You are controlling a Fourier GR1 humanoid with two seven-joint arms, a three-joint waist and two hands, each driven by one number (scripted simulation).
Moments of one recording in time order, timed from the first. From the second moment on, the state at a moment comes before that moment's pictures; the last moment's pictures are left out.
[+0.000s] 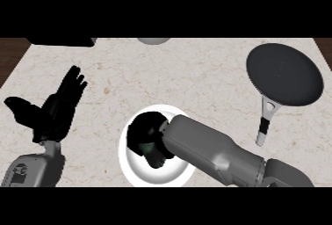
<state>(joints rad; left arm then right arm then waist) -0.20 0.21 0.00 -1.57 0.15 0.11 0.22 -1.06 0.00 1.14 -0.75 0.42 0.34 -0.29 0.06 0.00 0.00</state>
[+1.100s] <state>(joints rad) -0.20 0.22 0.03 -1.58 0.16 0.11 0.24 -1.50 -0.15 0.81 -0.22 0.49 -0.26 0.95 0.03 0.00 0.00</state>
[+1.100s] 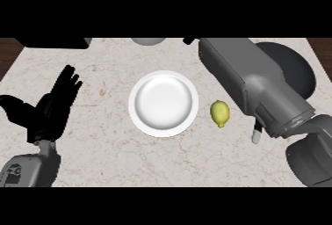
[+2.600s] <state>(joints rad) -0.16 0.20 0.06 -1.56 0.15 0.09 0.20 -1.18 -0.54 0.56 -0.21 0.46 -0.67 0.63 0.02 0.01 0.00</state>
